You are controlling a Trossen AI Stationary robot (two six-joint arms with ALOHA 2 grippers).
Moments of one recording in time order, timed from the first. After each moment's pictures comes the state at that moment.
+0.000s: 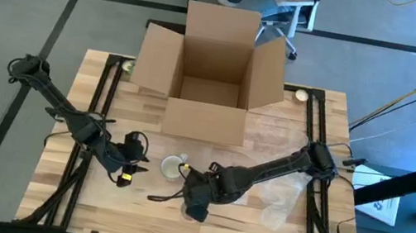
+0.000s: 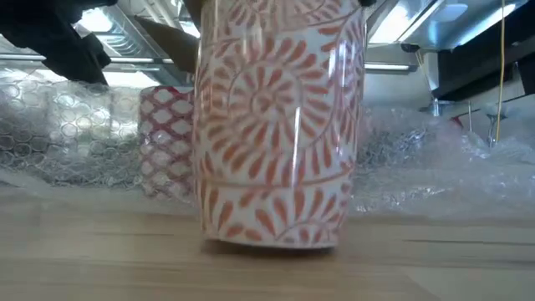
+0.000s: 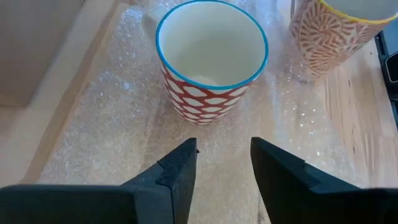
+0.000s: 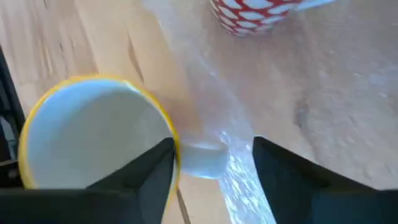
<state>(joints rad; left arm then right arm) -0.60 1.06 0.64 -0.43 -0.44 -0.63 0.41 2.10 1.85 -1.01 0.11 0.73</state>
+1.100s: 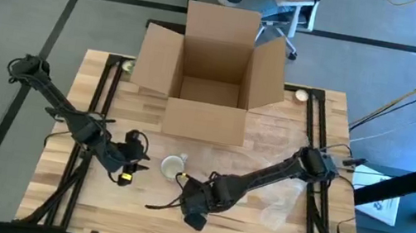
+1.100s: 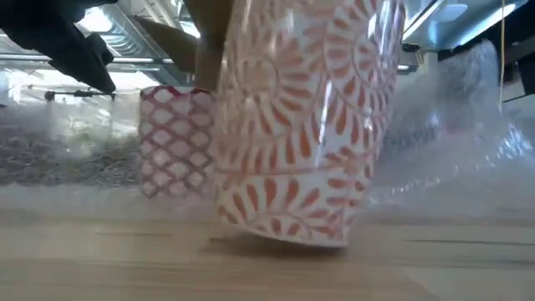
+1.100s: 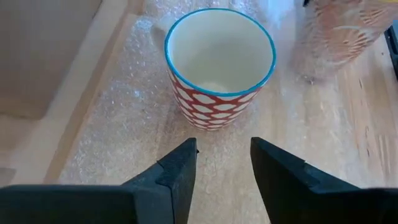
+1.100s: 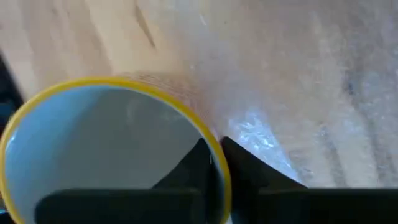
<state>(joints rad) -0.60 1.06 0.64 -0.43 -0.48 -0.60 0.45 2.18 1.90 -1.01 0.02 0.81</state>
